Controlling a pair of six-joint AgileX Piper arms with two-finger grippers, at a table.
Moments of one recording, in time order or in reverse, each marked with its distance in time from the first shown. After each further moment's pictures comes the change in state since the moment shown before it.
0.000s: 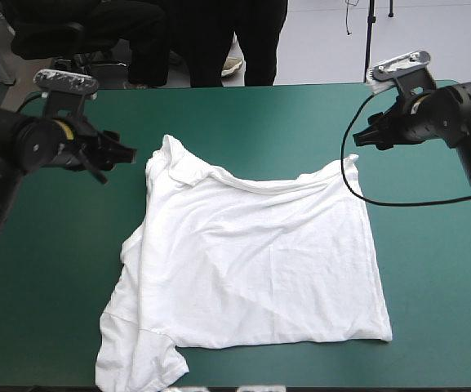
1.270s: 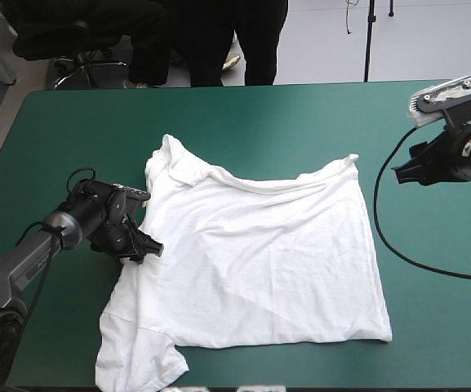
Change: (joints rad) left arm 0.049 0.223 0.666 -0.068 -0.297 0.046; right arm 0.000 -0.284 0.138 -0.099 0.101 0.017
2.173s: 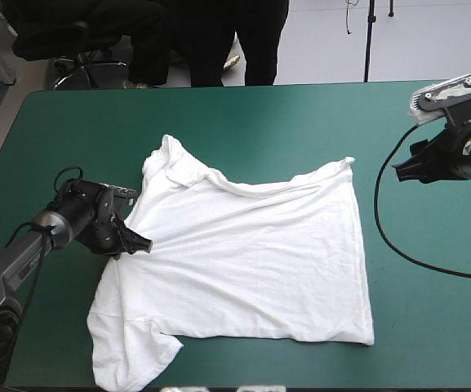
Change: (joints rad) left arm 0.074 -0.011 0.009 0.025 -0.007 -0.015; right arm 0.000 0.000 0.000 -0.005 -0.015 0.007
